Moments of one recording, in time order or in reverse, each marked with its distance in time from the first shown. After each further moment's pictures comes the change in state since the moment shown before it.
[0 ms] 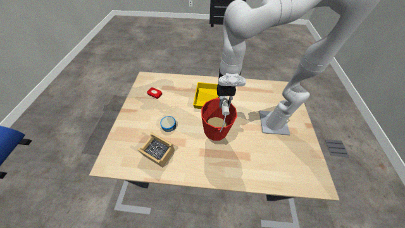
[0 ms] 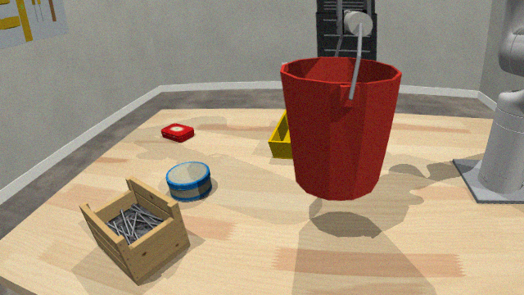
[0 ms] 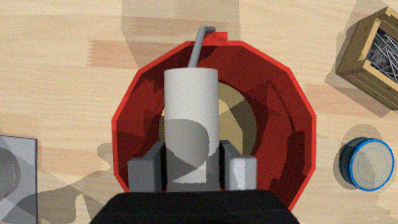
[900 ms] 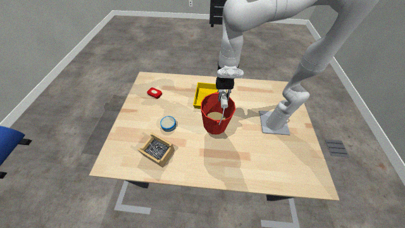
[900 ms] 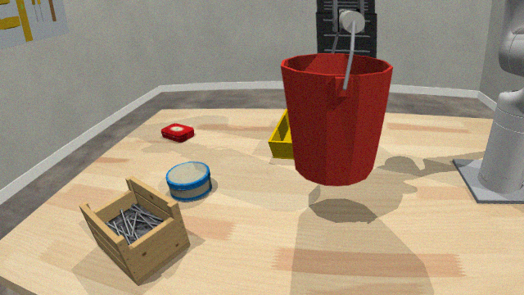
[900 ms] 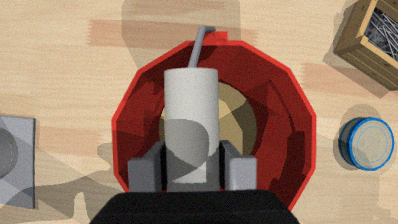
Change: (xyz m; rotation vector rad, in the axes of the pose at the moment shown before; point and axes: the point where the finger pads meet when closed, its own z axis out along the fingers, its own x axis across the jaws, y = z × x) arm 0.002 0.038 0.000 0.000 0.000 0.000
